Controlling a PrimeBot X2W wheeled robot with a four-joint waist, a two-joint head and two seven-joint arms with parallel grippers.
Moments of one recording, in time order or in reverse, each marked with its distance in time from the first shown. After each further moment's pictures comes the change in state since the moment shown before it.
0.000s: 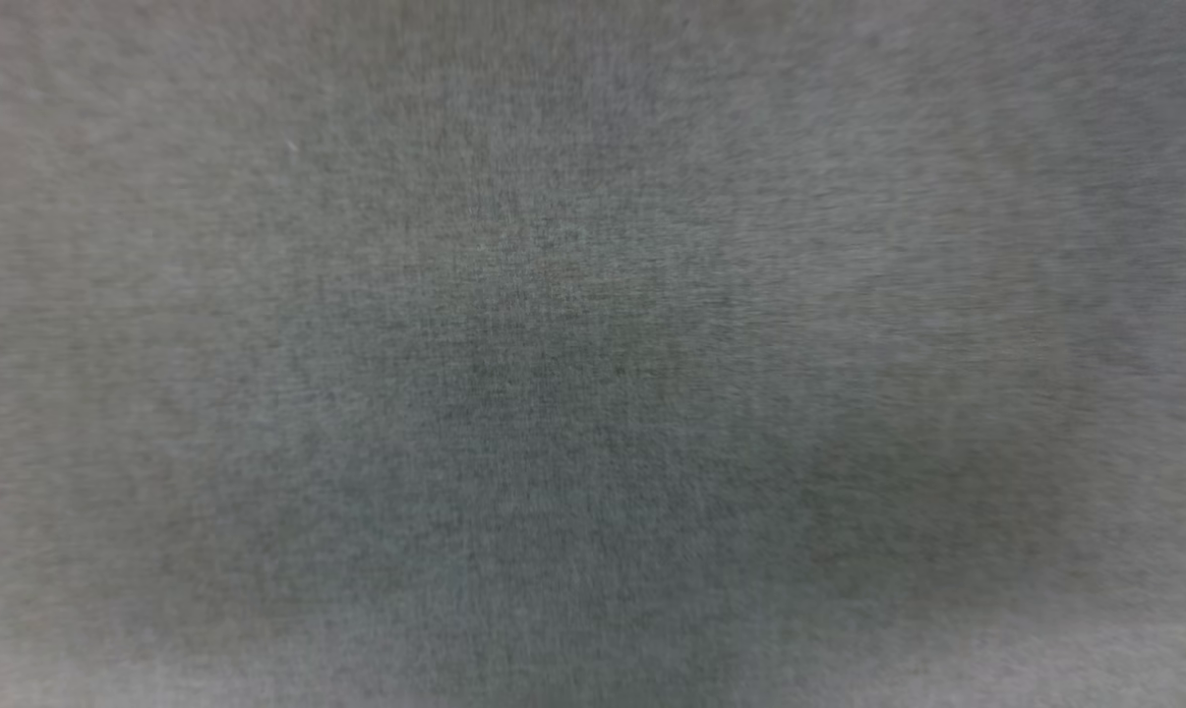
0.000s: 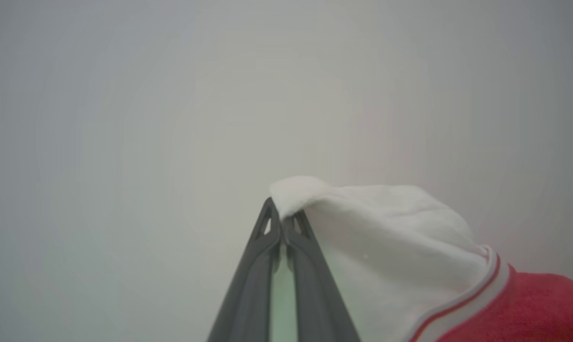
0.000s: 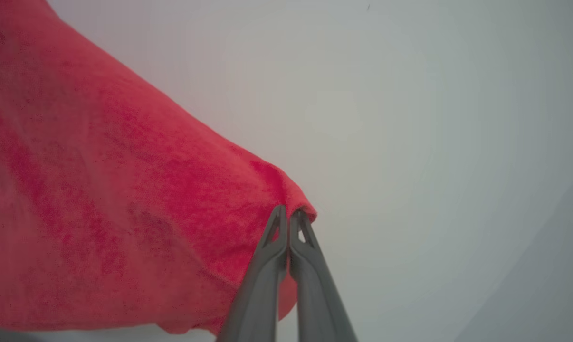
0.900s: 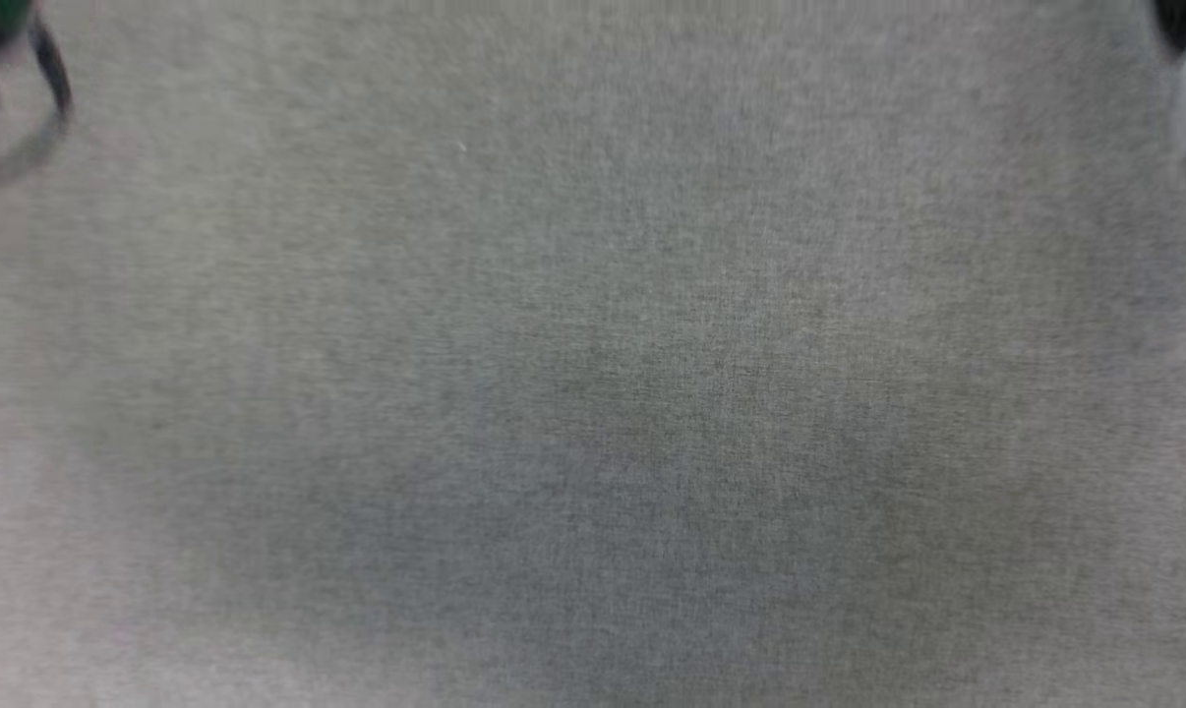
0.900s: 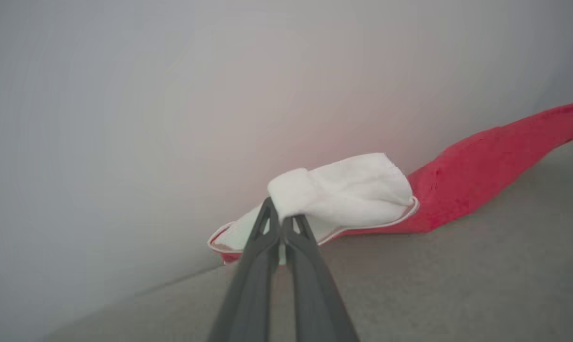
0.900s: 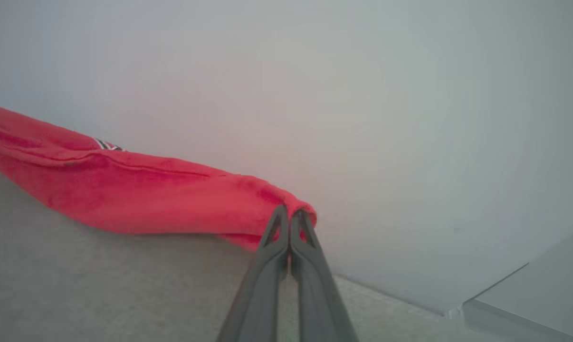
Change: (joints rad) left arm 0.762 0.064 -0.043 -0.181 -0.334 -0.089 0.215; right arm 0.282 0.008 0.161 0.191 0.130 0.000 0.025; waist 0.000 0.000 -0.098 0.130
